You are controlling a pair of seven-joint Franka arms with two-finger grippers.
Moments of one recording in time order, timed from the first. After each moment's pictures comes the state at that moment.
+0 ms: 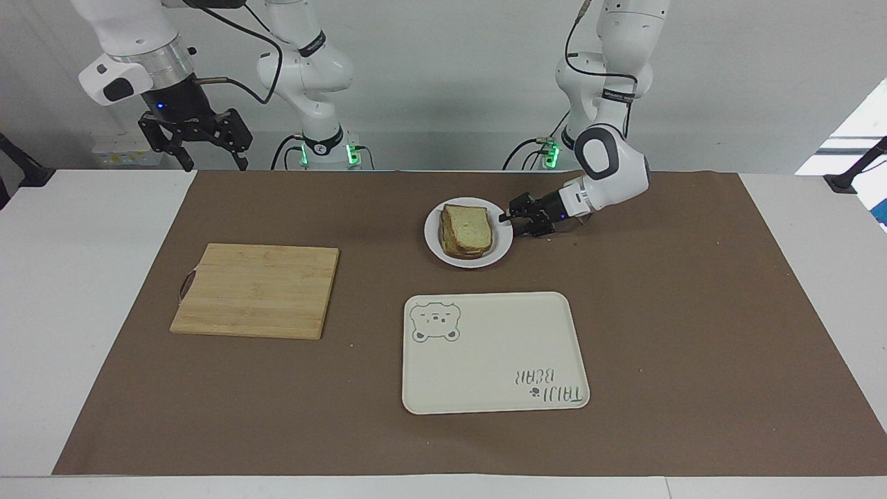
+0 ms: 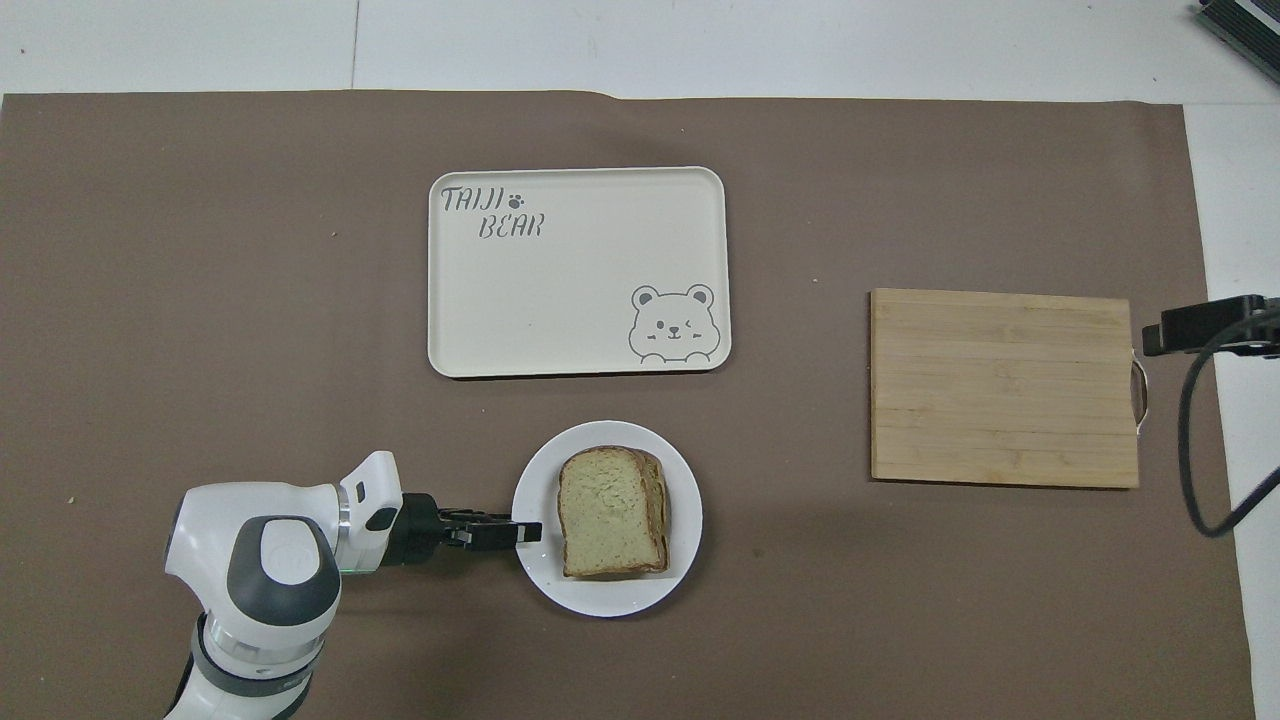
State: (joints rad) left arm -0.27 0.00 -0.09 -2.60 -1.40 2.24 0.96; right arm 0.03 -0.07 -0.08 -1.58 0.04 1.55 -0.01
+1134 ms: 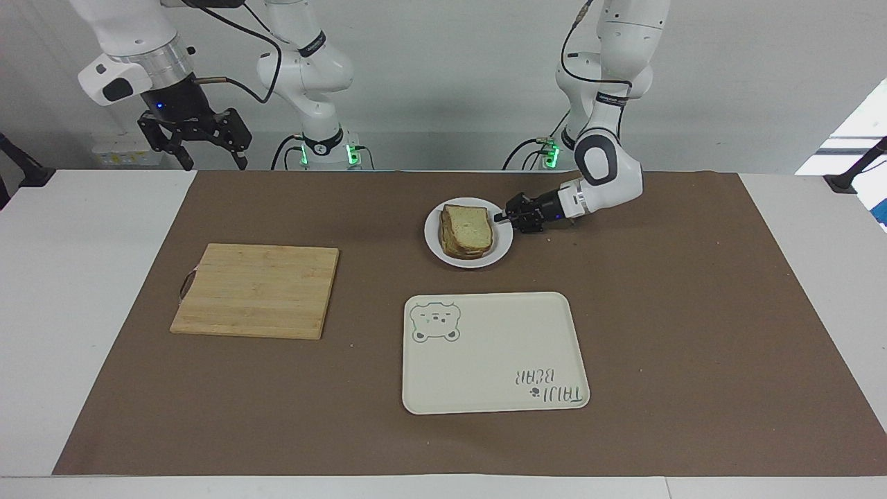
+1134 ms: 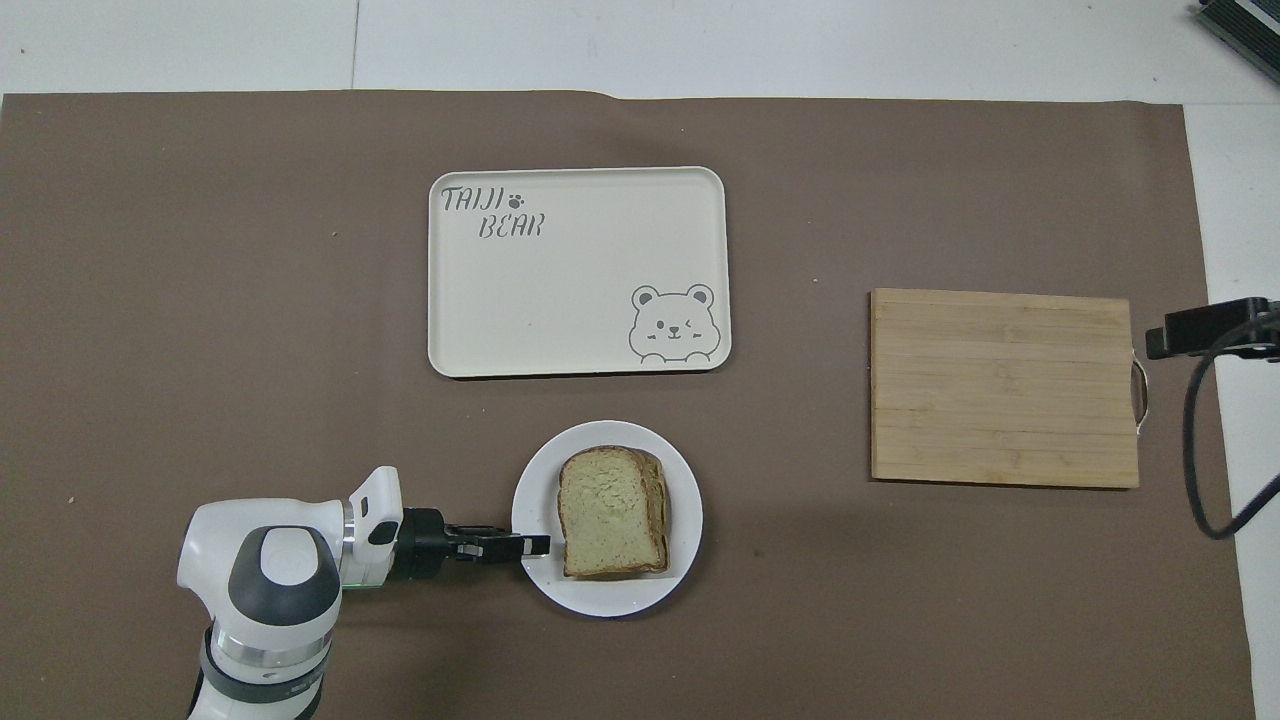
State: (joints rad) left arm -0.27 0.00 -0.09 -2.64 -1.48 2.16 1.00; right arm 0.03 -0.07 -0.09 -1.57 0.04 1.53 -0.01
